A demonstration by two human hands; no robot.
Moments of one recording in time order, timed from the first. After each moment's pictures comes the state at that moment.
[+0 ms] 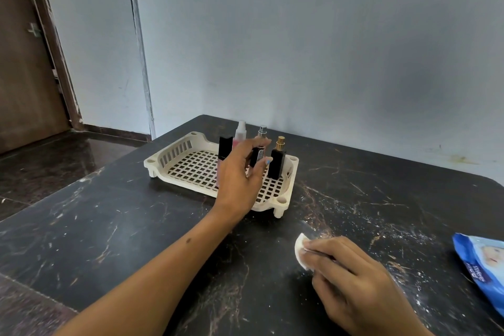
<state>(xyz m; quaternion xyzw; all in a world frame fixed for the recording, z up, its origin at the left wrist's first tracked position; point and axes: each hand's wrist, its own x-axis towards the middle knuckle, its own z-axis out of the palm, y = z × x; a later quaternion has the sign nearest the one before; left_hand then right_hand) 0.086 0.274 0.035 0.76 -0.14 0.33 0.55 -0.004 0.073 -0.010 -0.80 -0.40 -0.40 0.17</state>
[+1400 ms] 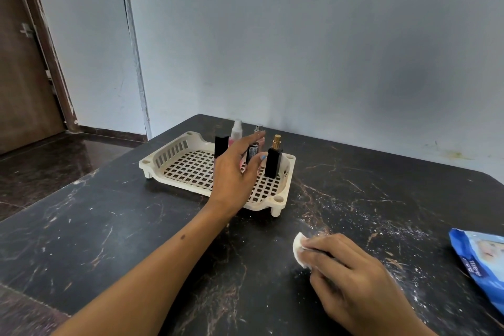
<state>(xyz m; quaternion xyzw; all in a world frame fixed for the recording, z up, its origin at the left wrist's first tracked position) 0.087 0.278 0.041 0.78 -0.13 0.32 0.52 -0.004 0.072 -0.011 -0.82 -0.39 -0.38 0.17</state>
